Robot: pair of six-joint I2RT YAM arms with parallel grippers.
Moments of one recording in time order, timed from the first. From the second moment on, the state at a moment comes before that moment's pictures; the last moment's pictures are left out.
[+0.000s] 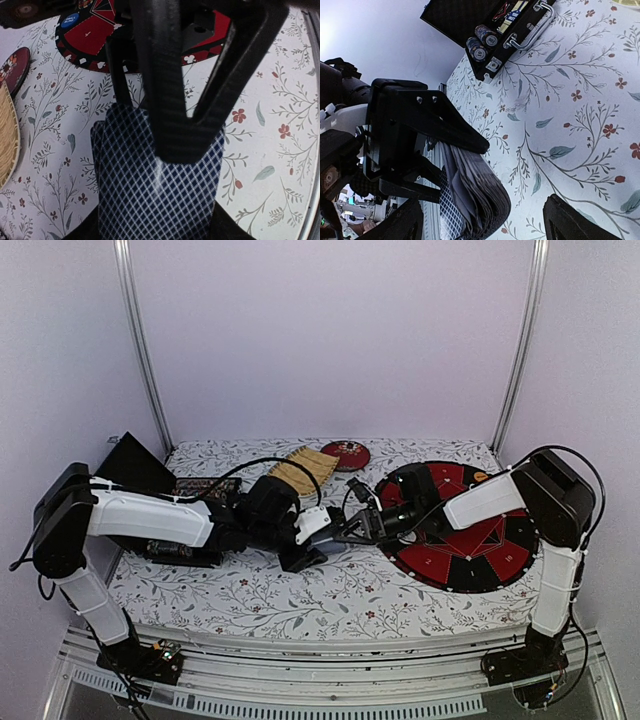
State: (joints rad) left arm -0.93 1.69 1.00 -0.07 0.08 0.30; right arm 0.64 1.96 1.02 0.38 -0.98 0.49
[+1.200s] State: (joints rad) left arm -0.92 1.69 0.99 -0.06 0.06 0.36; right arm 0.68 2.06 1.11 0.41 -1.09 0.54
